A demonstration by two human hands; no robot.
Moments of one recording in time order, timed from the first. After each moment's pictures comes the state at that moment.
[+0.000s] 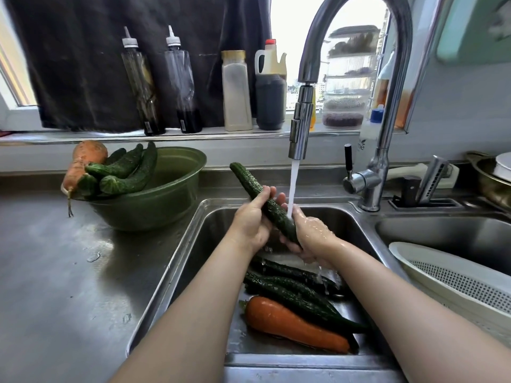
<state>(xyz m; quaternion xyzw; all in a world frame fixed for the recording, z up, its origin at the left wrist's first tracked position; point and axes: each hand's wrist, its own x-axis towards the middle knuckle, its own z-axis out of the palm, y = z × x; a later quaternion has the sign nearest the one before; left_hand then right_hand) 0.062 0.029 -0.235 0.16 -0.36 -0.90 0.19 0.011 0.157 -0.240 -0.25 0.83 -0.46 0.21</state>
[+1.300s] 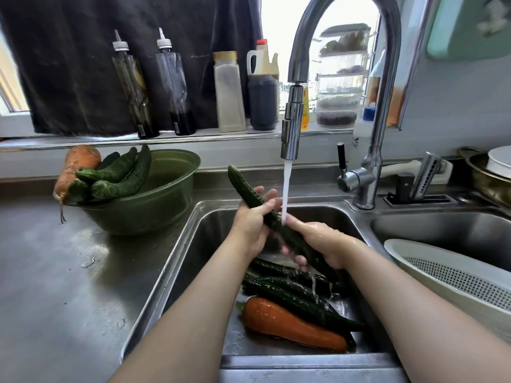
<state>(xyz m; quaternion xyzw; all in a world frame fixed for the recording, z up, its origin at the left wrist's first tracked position) 0.061 0.037 -0.243 0.13 -0.44 -0.85 0.24 -0.010 0.176 -0.255 -0.27 0.65 -0.56 0.44</state>
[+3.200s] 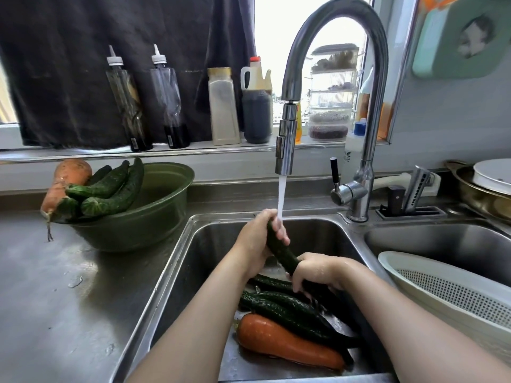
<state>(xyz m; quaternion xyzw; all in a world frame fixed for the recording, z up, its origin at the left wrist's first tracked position) 0.074 0.056 -0.227 0.12 -0.57 -0.81 0.12 -0.025 0.180 -0.280 -0.29 0.81 -0.33 0.40</state>
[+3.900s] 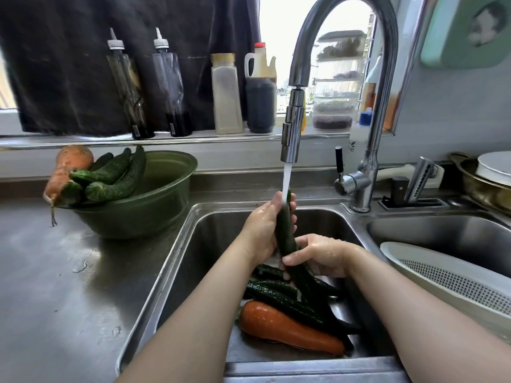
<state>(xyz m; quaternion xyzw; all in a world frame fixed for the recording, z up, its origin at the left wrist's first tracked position) 0.072 0.058 -0.234 0.12 -0.54 -0.82 0.14 -0.025 0.186 -0.275 -0.32 0.63 -0.49 0.50</state>
